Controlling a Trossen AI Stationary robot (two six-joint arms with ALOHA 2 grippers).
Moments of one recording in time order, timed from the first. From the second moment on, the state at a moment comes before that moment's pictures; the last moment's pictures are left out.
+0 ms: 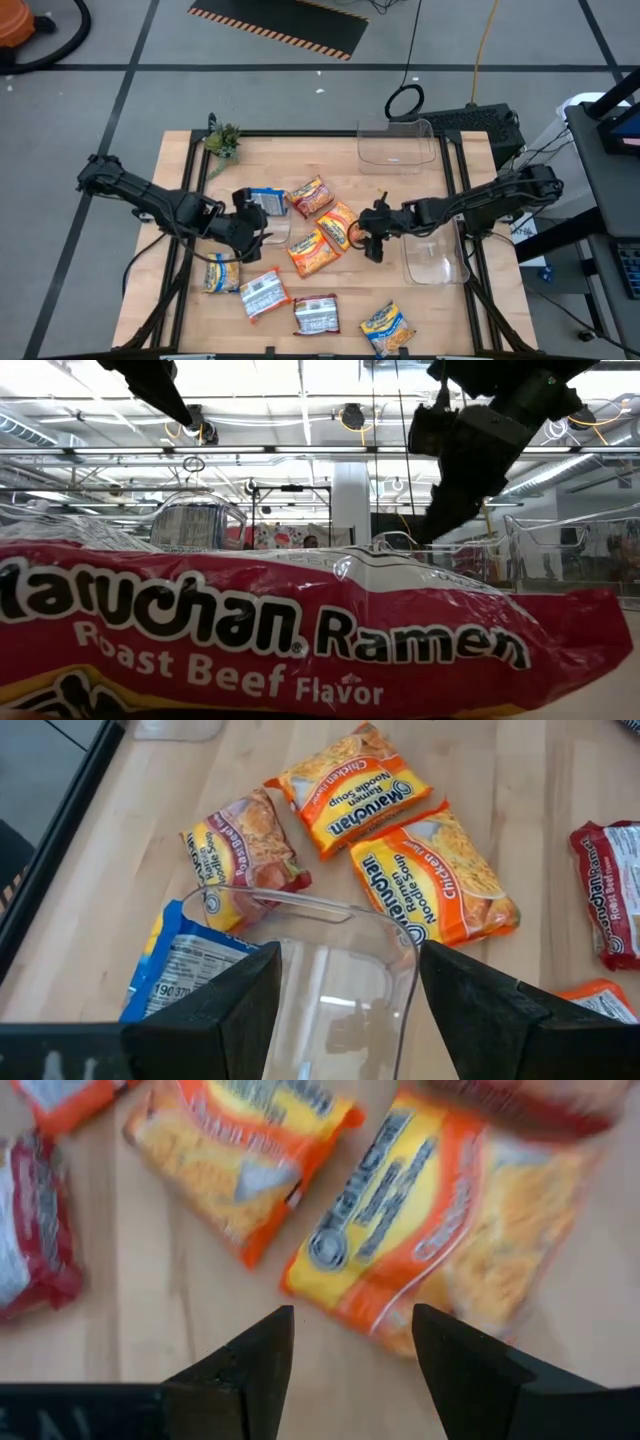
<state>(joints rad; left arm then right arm) -0.38 1.22 1.08 -0.85 -0.46 -0.40 0.14 1.42 0.70 -0.17 0.07 0.41</state>
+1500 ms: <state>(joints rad) -0.38 1.22 1.08 -0.77 -0.44 -0.22 0.01 1.63 0.74 -0.27 0.07 0.23</state>
